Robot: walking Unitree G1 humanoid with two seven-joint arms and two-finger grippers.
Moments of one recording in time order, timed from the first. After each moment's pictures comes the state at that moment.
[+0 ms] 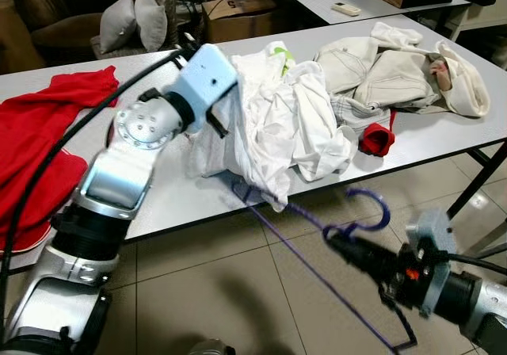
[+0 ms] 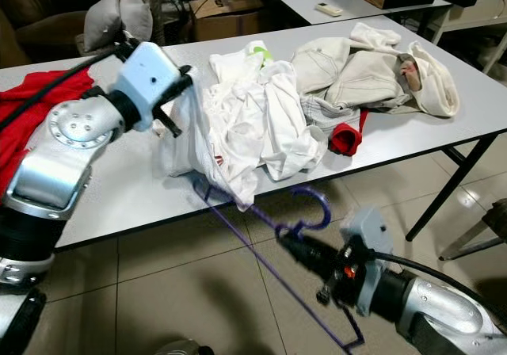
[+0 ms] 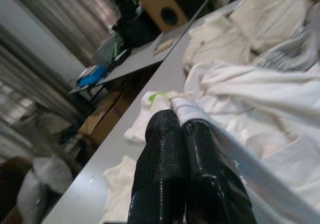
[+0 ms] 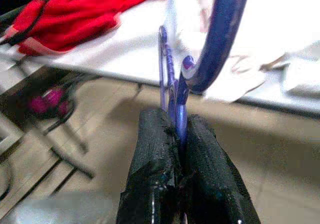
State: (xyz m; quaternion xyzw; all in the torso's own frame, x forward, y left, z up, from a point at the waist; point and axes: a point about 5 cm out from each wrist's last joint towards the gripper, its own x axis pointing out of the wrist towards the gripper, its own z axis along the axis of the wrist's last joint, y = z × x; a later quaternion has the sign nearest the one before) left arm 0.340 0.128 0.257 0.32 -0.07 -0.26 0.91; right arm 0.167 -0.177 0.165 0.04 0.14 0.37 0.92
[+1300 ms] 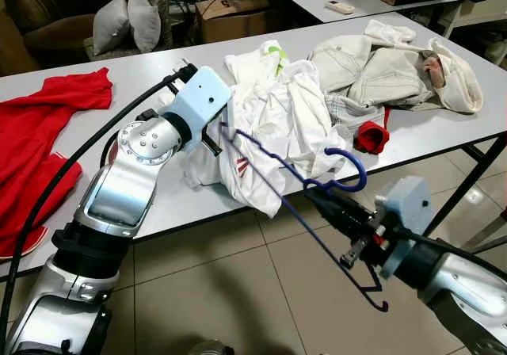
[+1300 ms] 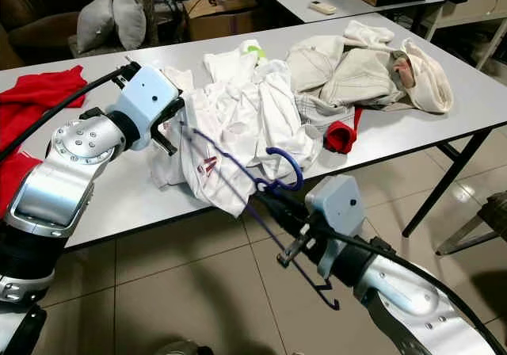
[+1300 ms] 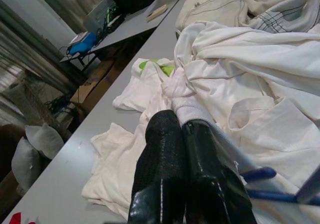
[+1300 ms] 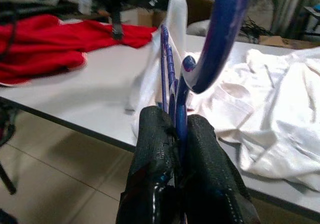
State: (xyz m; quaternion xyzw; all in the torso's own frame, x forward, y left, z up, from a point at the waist) left arm 0.332 0.130 0.233 0.31 0.00 -0.24 0.92; right arm 0.191 -0.142 0.183 -0.05 0.04 0.35 0.94
